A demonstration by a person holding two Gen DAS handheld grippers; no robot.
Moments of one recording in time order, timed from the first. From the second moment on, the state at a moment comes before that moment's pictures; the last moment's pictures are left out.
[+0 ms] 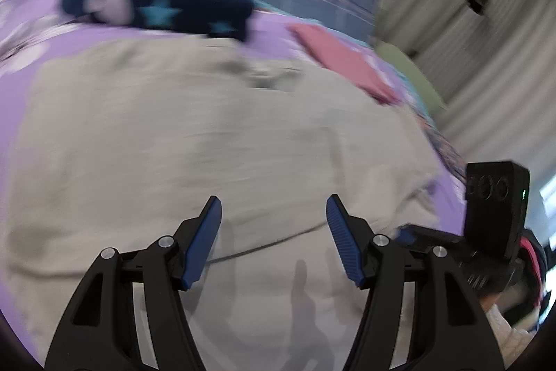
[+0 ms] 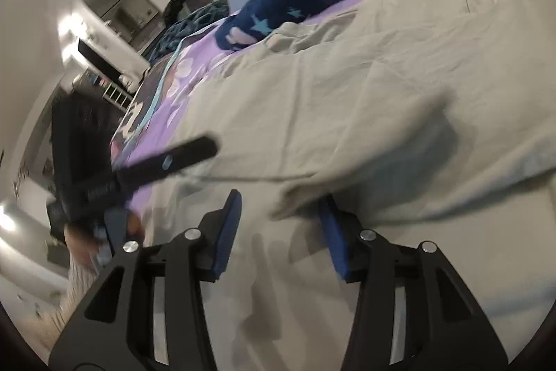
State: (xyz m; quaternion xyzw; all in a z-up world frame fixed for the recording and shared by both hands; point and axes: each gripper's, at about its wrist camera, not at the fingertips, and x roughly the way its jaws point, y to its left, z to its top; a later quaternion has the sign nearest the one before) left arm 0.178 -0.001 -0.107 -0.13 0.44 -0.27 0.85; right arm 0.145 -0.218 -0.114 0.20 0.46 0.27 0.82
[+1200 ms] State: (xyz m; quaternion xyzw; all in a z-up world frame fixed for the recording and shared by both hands) left arm 0.202 -0.061 -0.071 -0.01 0.40 -0.23 0.89; right arm 0.073 -0.329 -0.112 0.22 0.39 0.06 0.89
